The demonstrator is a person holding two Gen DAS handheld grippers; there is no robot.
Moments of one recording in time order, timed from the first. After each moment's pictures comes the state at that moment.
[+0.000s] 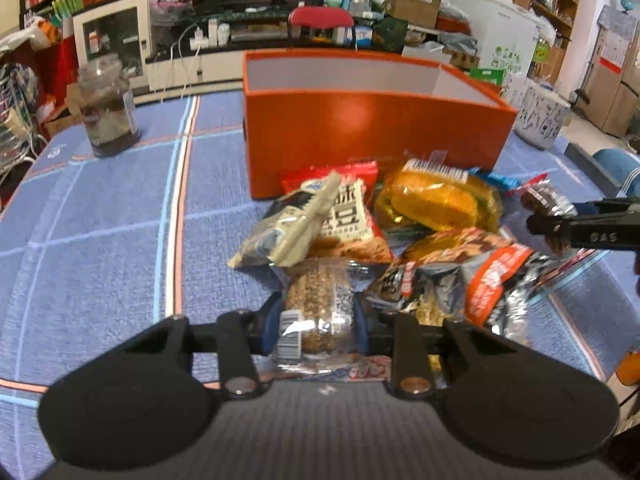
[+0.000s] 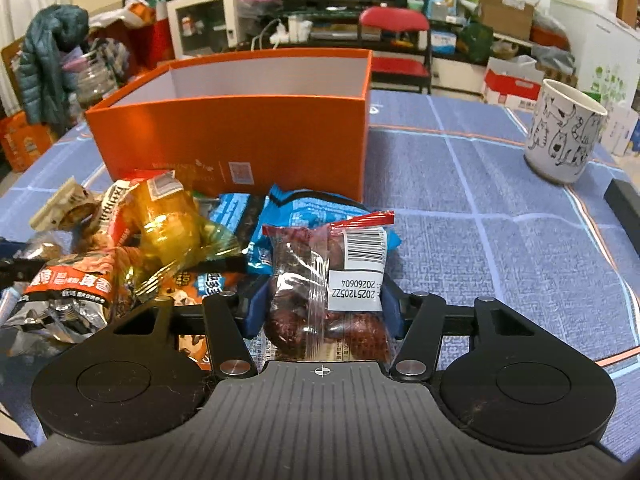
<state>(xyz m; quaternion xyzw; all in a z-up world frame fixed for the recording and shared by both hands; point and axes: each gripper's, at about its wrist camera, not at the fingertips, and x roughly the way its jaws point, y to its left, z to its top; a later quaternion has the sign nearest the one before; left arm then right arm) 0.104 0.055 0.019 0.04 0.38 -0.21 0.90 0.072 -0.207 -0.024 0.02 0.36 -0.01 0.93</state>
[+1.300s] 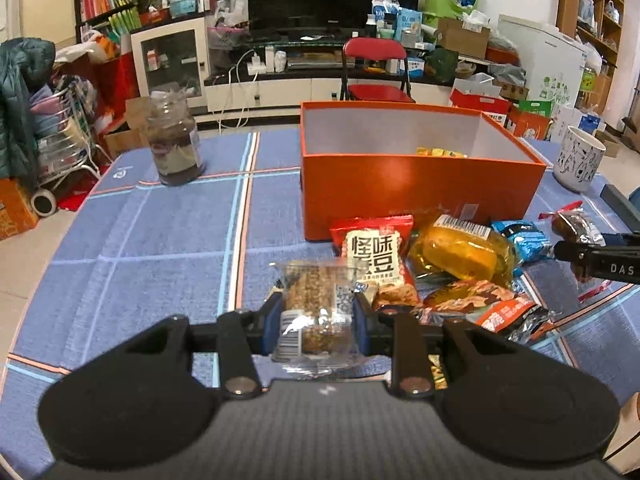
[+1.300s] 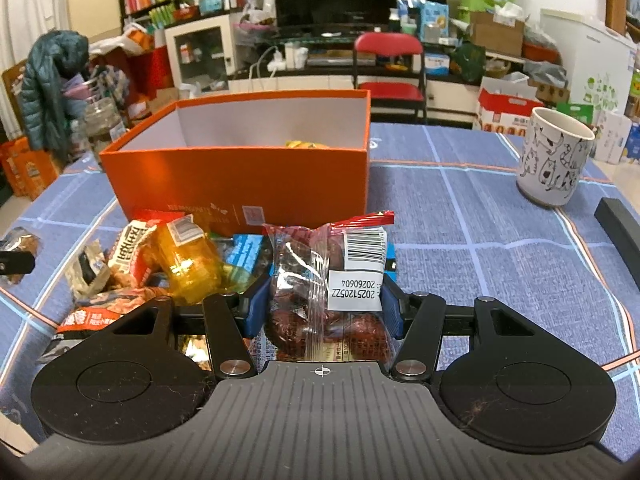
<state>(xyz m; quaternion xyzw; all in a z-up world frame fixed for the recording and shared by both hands) 0.086 0.055 0.062 0.04 0.35 -0.12 0.93 0.063 -0.200 0.002 0.03 0.32 -0.02 0.95</state>
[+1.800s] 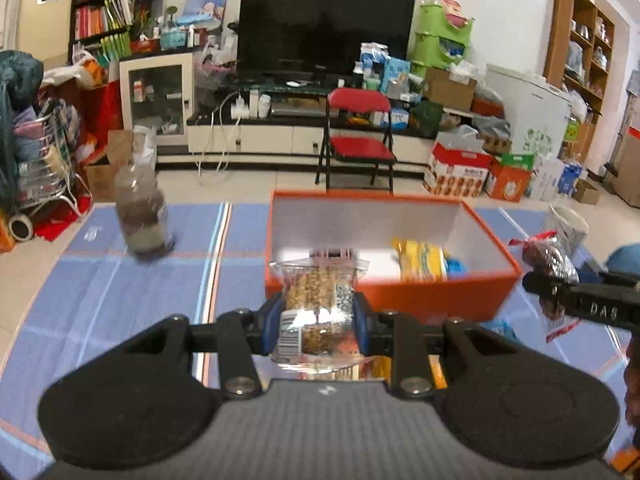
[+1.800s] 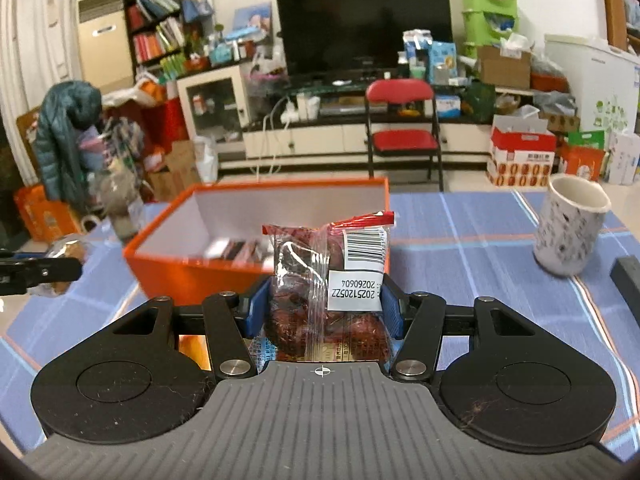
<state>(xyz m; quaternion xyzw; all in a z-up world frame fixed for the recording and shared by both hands) 0.149 0.028 0.116 0.00 0.30 -0.15 0.94 0.102 -0.203 0.061 0.06 0.26 0.00 0.97</state>
